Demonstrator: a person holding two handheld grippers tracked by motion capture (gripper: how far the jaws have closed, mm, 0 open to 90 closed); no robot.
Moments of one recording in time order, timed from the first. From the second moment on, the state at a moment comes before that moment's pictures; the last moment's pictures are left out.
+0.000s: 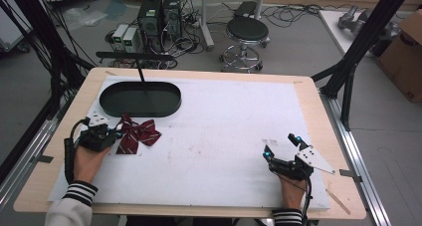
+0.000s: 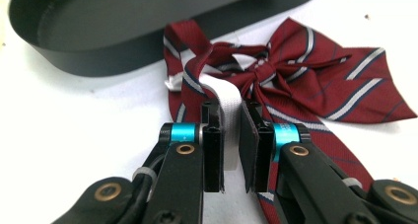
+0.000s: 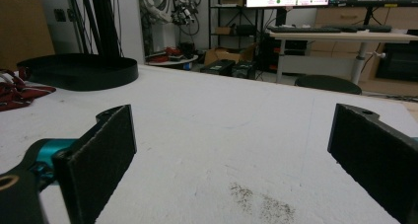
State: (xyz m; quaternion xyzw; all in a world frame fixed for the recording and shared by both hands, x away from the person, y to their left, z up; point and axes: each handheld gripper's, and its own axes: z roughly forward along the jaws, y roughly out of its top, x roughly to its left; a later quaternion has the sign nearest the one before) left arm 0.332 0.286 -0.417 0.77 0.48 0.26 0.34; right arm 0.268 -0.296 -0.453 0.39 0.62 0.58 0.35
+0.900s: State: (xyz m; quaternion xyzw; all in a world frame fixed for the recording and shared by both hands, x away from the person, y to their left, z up) left arm 0.343 0.282 -0.328 0.74 0.41 0.32 0.42; right arm 0.268 -0.296 -0.453 0.40 0.62 0.58 0.35
